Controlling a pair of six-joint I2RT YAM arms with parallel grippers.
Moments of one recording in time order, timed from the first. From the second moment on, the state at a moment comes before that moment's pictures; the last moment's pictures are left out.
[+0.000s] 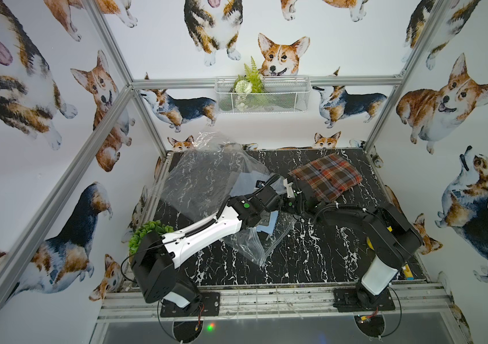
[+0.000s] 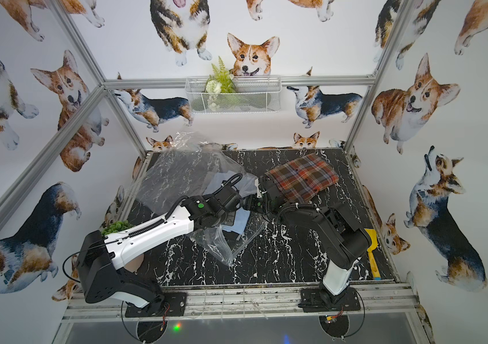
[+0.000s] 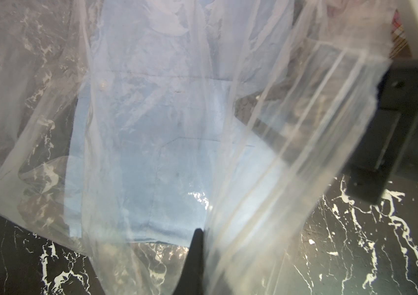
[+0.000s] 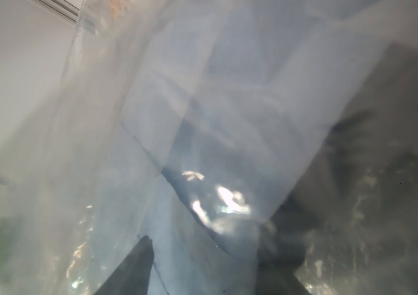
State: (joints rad) left arm -0.92 1.51 1.25 -0.84 -0.38 -0.61; right arm 0.66 1.73 0.89 0.21 -0.26 0.79
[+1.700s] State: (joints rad) left arm -0.92 1.53 1.24 -0.82 -0.37 -0.61; right arm 0.67 1.84 0.94 0.37 -0.27 0.89
